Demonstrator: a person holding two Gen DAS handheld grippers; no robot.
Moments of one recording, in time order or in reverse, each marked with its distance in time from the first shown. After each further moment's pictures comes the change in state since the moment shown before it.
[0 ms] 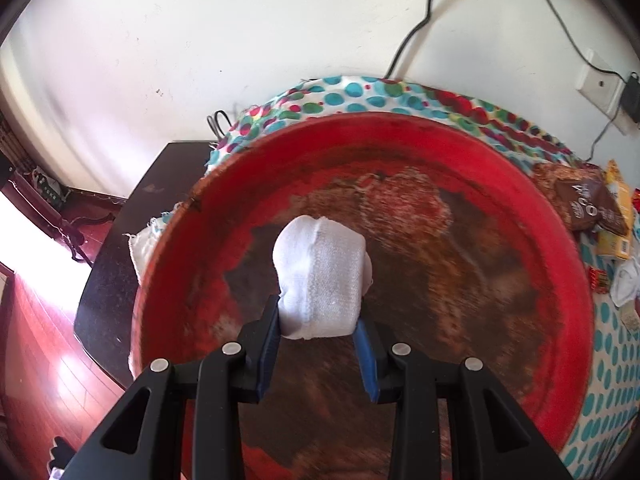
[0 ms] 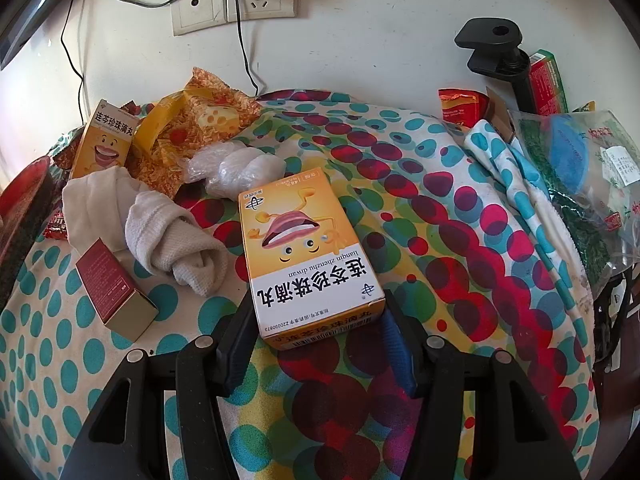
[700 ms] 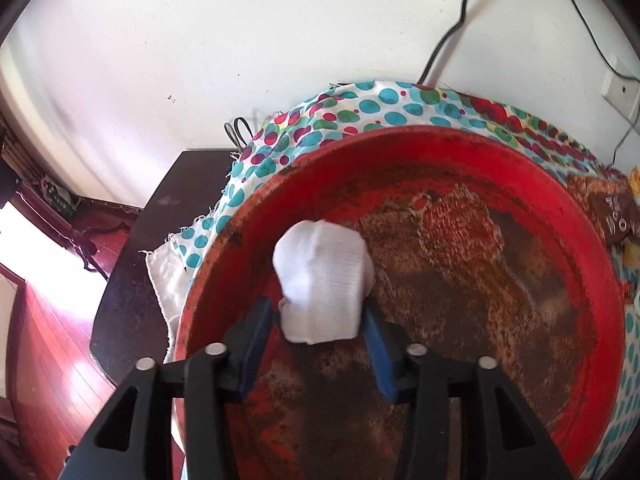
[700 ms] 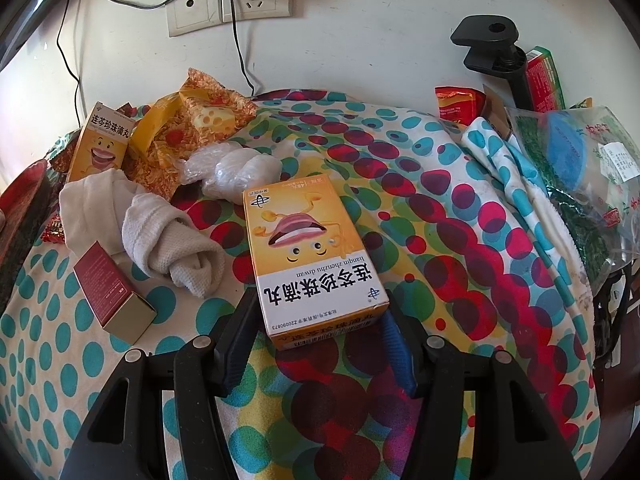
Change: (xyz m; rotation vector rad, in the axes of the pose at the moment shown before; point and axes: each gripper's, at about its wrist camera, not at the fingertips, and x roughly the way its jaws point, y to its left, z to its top) left arm 0.016 0.024 0.016 0.026 -0.007 0.037; right arm -0.001 0.001 0.000 -0.001 0.002 -0.002
